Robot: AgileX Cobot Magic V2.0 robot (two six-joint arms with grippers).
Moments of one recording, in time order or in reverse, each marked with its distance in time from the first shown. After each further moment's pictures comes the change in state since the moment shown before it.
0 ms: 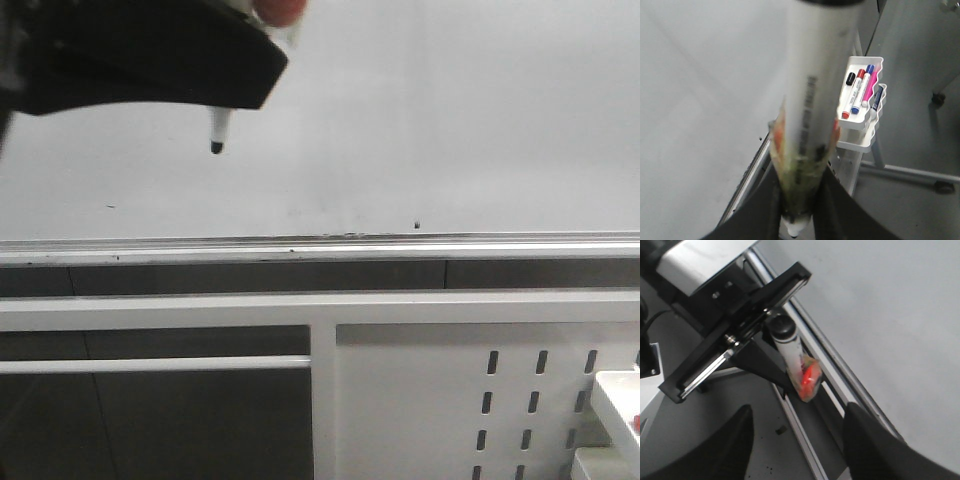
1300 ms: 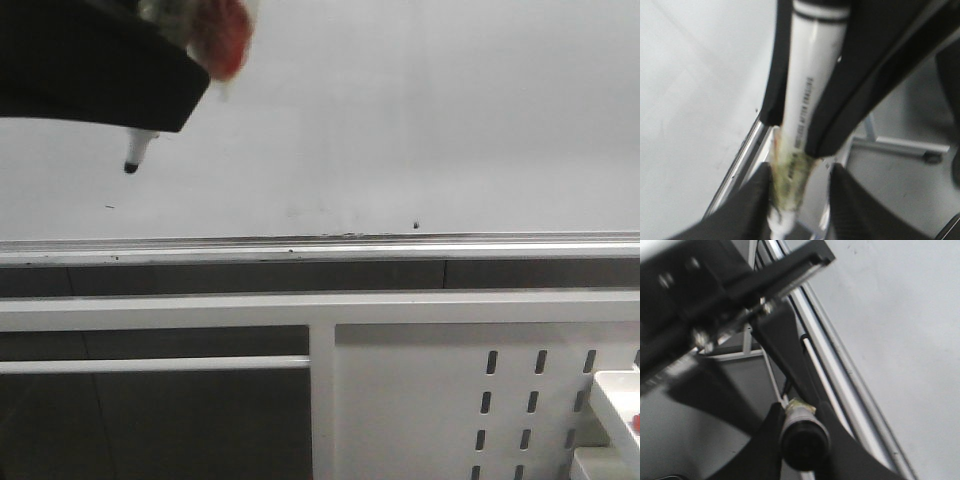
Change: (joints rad) left arm -0.002 -0.097 -0.015 -0.035 0.182 0.000; right arm 0.035 0.253 -0.046 -0.088 -0.171 -0.013
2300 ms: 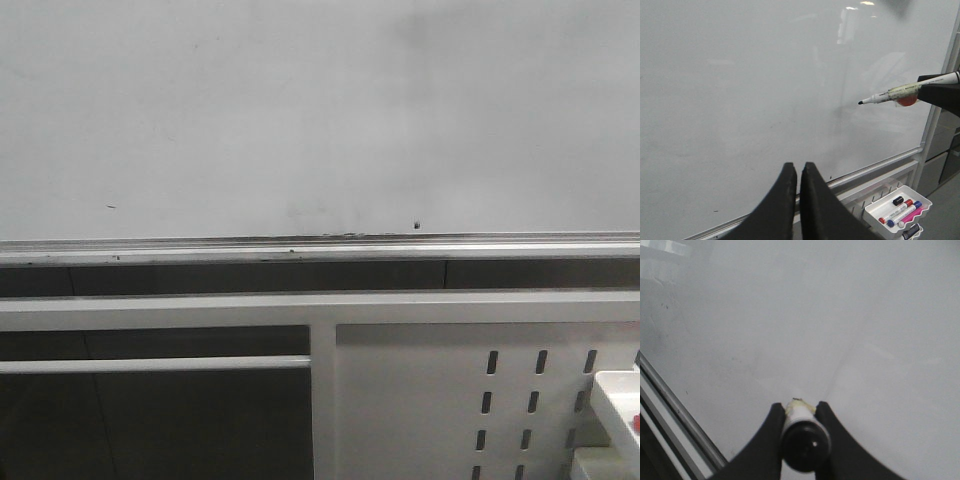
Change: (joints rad) left arm 0.358 -0.736 0.370 -0.399 -0.150 -0.105; right arm -0.451 -0.300 0.436 -0.127 -0.606 0.002
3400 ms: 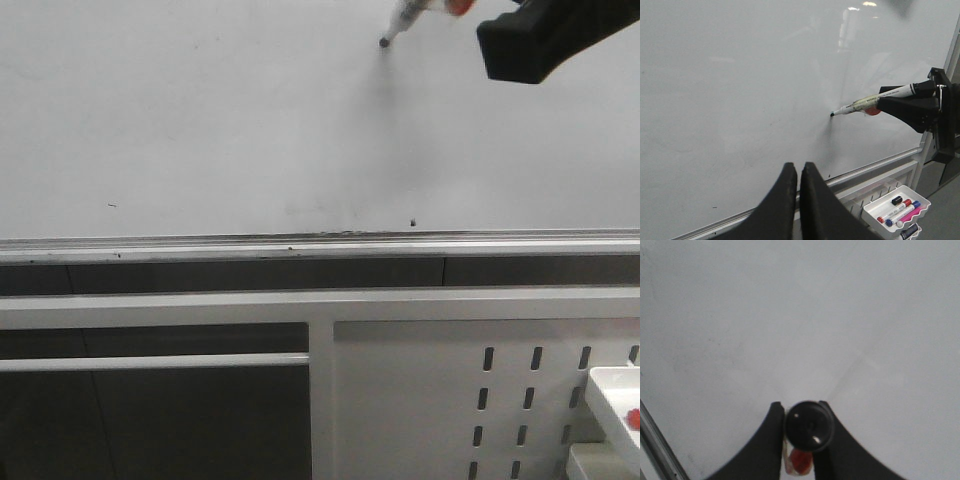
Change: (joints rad) left arm 0.007 0.000 0.003 -0.008 -0.002 0.000; right arm 0.017 0.314 0.005 0.272 -0.354 -0.437
